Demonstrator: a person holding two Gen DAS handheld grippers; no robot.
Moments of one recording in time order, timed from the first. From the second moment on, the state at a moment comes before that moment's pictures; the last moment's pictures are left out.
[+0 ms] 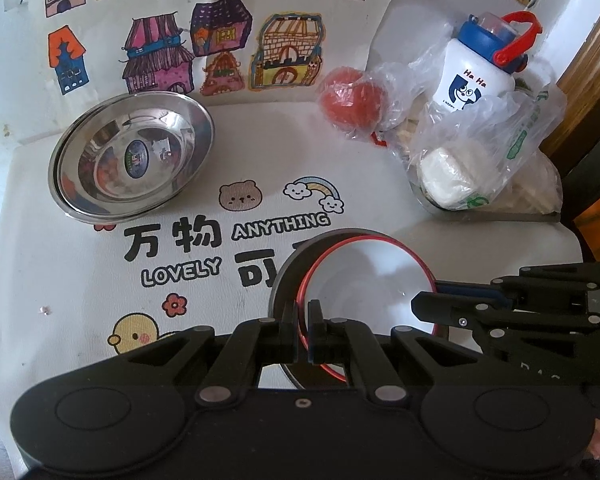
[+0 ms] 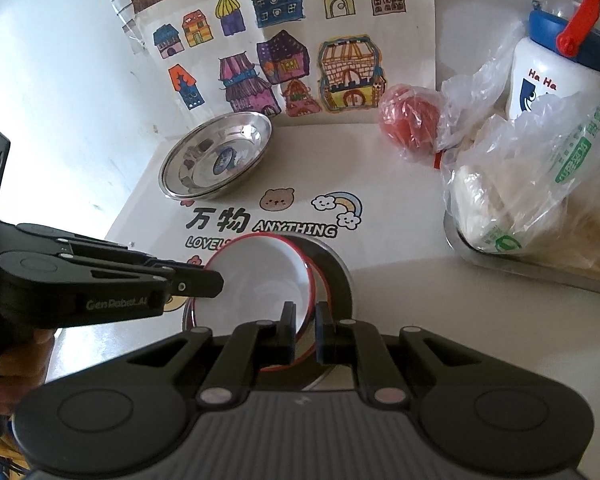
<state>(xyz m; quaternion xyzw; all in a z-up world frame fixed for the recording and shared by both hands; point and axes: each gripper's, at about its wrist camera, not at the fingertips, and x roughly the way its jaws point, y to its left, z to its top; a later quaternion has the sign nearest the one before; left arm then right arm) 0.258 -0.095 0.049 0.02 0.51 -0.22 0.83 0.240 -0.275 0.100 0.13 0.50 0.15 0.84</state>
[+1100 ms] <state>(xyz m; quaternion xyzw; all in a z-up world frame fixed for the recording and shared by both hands) 0.263 -0.100 0.046 0.03 0.51 -0.23 0.83 0.246 -0.277 0.092 0.13 0.51 0.14 0.84</state>
